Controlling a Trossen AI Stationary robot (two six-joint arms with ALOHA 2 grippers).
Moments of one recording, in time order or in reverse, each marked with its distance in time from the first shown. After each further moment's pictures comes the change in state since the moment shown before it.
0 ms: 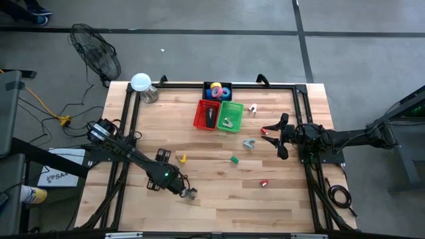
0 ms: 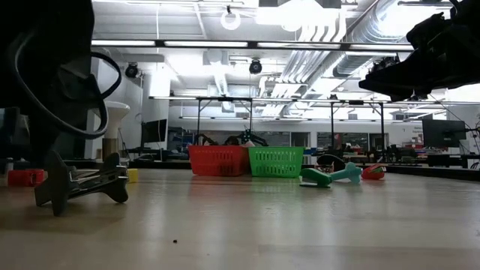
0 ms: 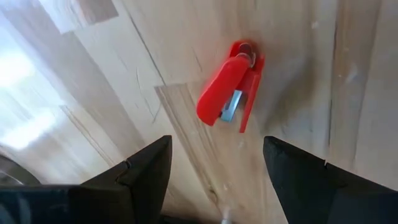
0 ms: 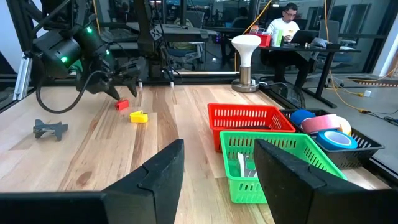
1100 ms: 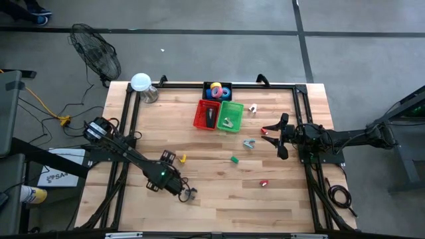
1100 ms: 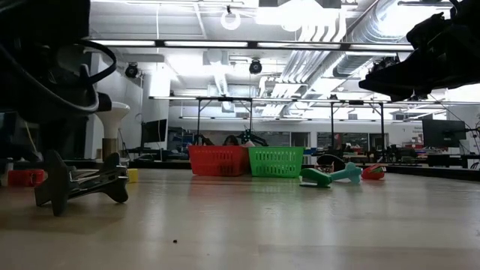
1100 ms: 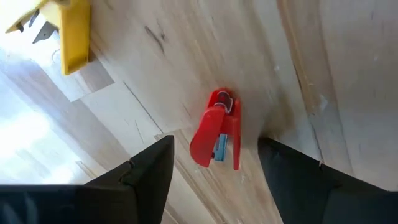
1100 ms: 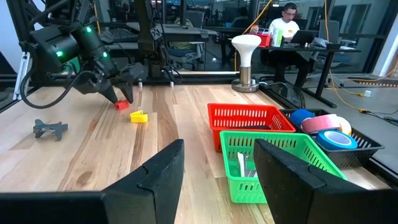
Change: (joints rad) left arm 0.000 -0.004 -0.065 0.171 -0.038 0.184; right arm 0.000 0.000 0.000 0.000 0.000 0.000
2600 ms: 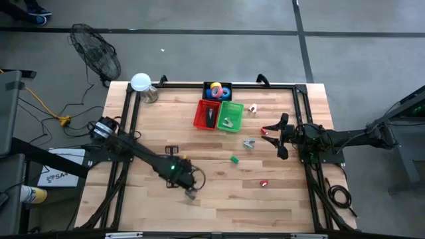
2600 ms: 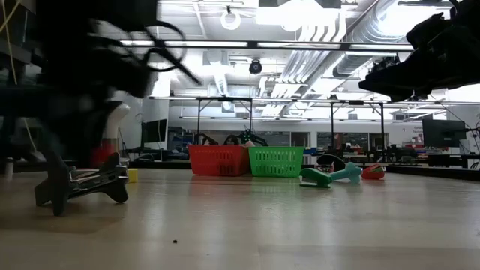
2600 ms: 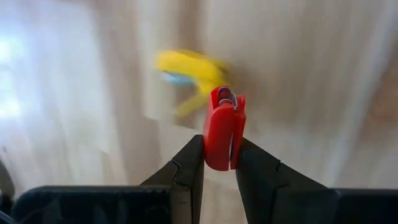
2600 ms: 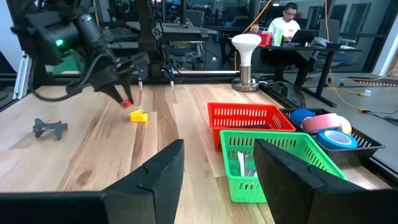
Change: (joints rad) left arm 0.106 0.010 0.172 -0.046 -0.118 -0.390; right arm 0.000 0.004 0.000 0.001 0.000 0.000
